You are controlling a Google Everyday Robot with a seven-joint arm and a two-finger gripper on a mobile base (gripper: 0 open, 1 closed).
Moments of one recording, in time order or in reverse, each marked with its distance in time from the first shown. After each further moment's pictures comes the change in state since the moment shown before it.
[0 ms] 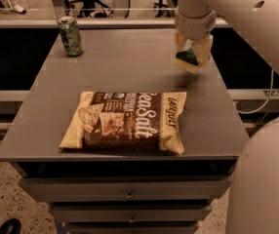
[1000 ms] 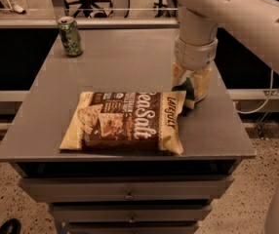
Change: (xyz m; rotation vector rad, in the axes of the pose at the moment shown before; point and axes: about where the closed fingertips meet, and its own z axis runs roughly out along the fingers) arm -0.083 0.053 0.025 -0.099 -0.266 -0.042
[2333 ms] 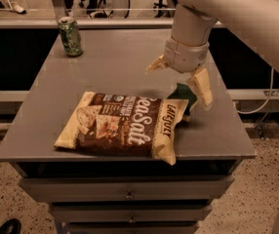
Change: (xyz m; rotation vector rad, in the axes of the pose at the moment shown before) arm -0.045 -0.010 -0.008 0.049 -0.128 -0.046
